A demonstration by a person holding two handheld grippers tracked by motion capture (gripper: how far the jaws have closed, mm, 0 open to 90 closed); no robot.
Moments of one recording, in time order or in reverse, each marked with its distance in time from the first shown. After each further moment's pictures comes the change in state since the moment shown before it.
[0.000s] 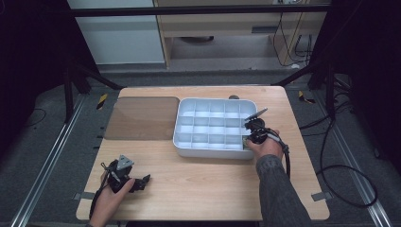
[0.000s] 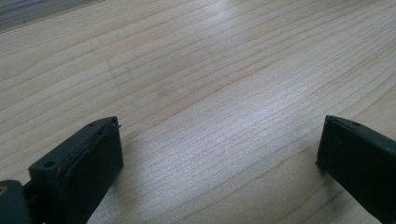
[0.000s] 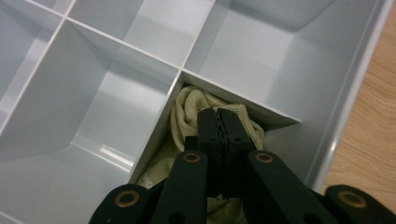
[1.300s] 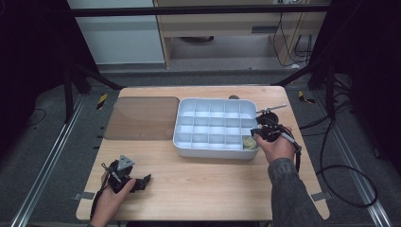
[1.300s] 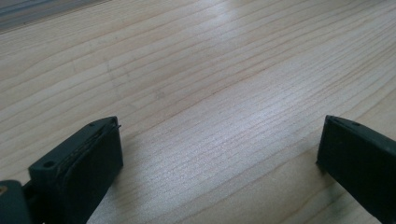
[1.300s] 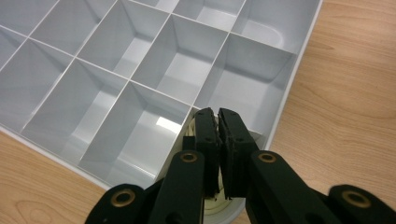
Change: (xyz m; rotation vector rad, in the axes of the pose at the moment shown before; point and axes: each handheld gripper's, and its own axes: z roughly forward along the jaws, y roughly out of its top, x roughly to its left) left arm -0.003 -0.001 0.001 -0.013 0.007 -0.011; right arm -0.010 -0.009 -0.058 -0.230 0.063 0.034
